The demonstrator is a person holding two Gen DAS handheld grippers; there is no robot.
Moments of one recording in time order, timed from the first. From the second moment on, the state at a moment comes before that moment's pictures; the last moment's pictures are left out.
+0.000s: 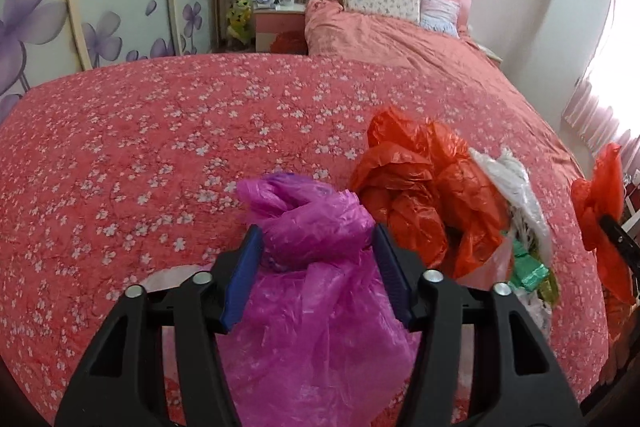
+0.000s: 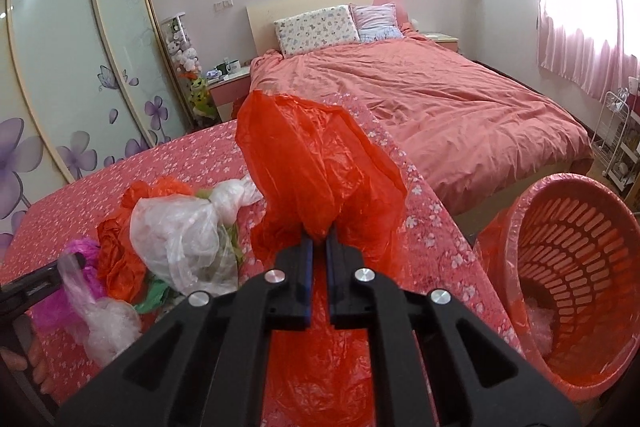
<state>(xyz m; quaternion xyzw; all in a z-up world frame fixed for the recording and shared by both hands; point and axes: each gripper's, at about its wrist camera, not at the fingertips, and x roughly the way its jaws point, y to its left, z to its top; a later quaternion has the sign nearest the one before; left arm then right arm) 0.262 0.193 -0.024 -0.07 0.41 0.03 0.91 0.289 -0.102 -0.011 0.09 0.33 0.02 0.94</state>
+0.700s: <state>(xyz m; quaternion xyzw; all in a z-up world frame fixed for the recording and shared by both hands) 0.227 0.194 0.040 -0.06 0.33 0.03 0.94 0.243 -0.115 0.035 0.09 0.29 0.03 0.95</state>
